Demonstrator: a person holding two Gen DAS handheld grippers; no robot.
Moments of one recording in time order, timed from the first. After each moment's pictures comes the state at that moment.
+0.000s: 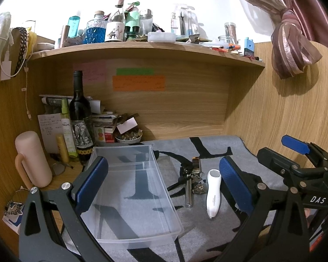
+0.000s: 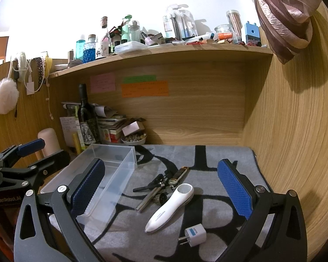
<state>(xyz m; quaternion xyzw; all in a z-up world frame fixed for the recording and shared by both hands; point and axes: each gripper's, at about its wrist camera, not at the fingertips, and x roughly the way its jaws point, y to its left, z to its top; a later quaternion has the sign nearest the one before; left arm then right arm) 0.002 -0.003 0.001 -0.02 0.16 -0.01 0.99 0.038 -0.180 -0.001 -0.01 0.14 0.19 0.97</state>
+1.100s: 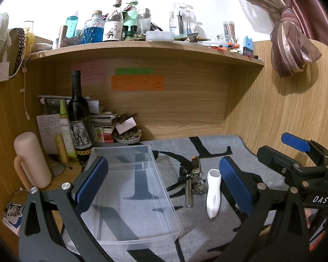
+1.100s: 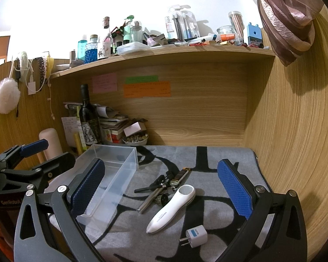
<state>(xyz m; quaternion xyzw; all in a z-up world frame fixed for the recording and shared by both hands) 0.002 -0.005 0.000 -0.02 0.16 -0.01 0.99 0.036 -0.176 -0.002 -0.01 0.14 0.19 0.97</state>
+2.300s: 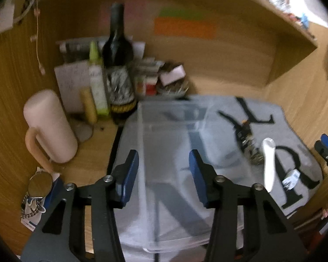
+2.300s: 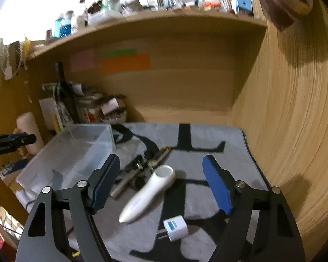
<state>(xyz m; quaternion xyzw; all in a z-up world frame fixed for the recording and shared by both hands) 0.067 0.112 -0.041 -0.05 0.35 0.05 0.93 0.076 -0.193 -0.030 -0.02 0.23 0.14 0.96</state>
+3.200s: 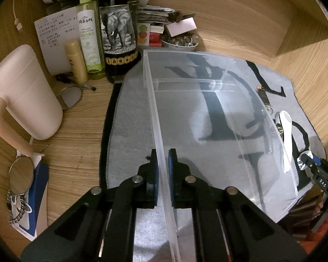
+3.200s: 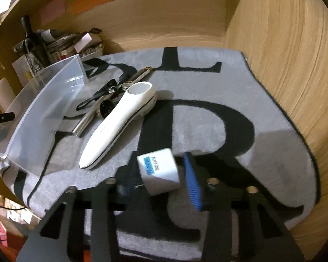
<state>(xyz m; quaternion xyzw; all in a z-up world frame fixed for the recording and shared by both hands) 0.103 0.138 -0.093 -0.07 0.46 0.02 0.88 0.101 -0.214 -0.117 -0.01 0.41 0.11 0.90</state>
